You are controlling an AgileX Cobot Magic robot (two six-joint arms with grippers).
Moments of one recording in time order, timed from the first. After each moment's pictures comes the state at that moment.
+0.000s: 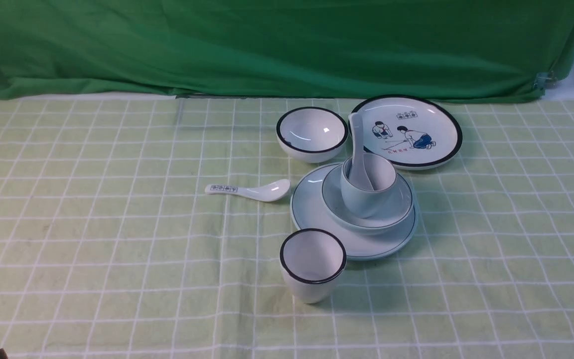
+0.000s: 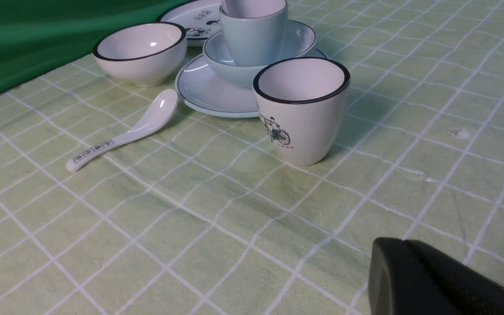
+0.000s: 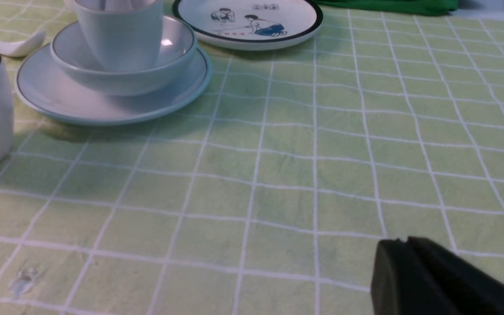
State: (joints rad) right arm 0.12 0.00 0.01 0.00 0.26 -0.04; left arm -0.75 0.31 0.01 -0.09 0.05 0.25
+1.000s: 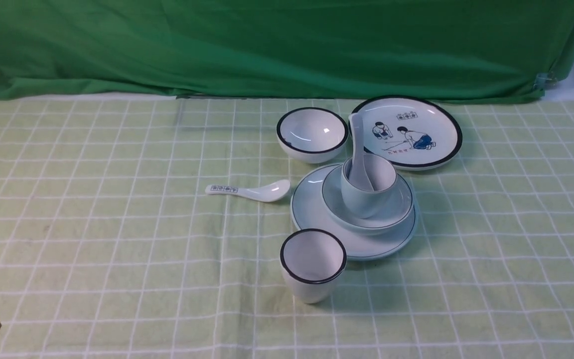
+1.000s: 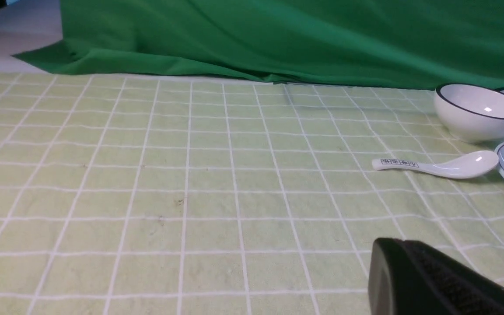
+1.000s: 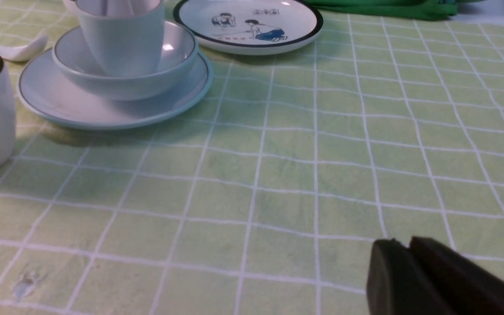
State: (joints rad) right arm 0.12 0.00 0.01 0.00 0.25 -0.04; left arm -0.03 0.00 0.01 -0.15 0.24 0.07
